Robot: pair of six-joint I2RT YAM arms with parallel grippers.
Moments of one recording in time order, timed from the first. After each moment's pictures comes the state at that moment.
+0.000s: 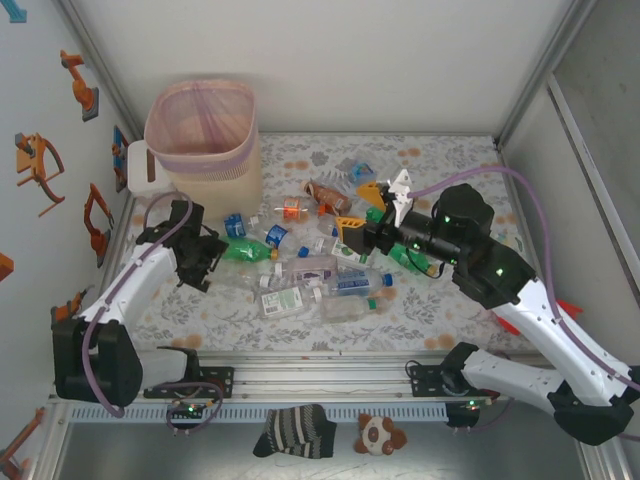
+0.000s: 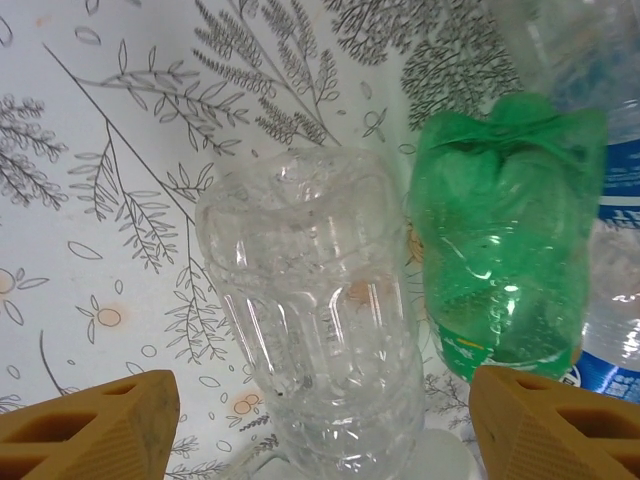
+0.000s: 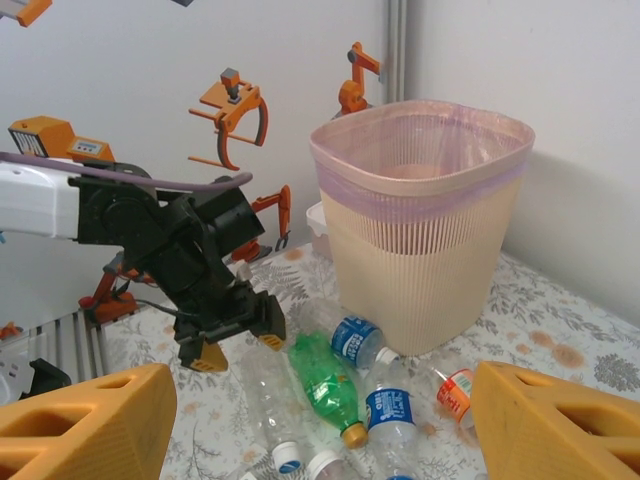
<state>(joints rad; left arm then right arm) -0.19 1.26 0.84 -0.85 0.08 -1.28 0.78 0.94 1.18 -0.36 -0.30 0.04</state>
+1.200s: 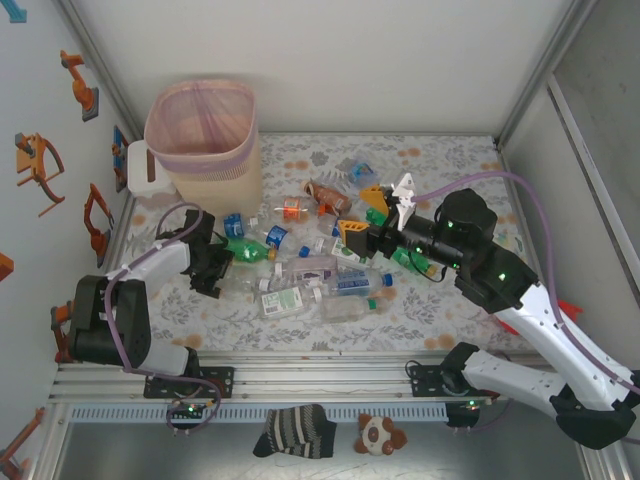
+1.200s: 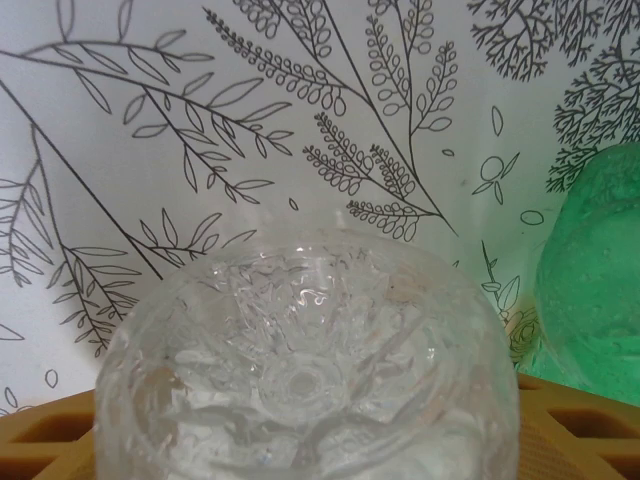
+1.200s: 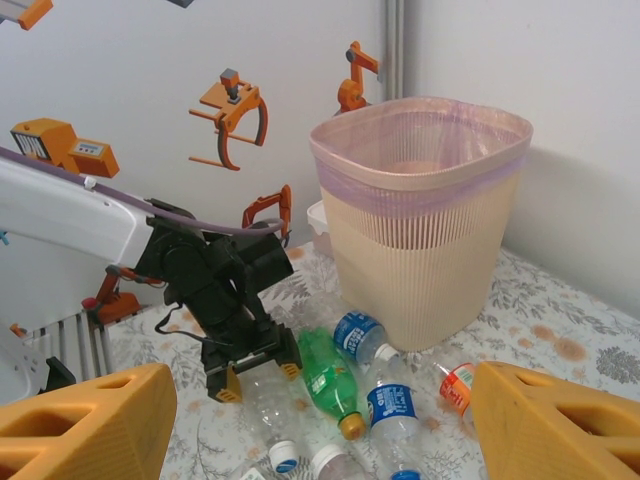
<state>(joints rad) -0.19 1.44 0.75 -0.66 0.09 -1.38 0.78 0.92 1.16 -0.36 -0.29 0.05</state>
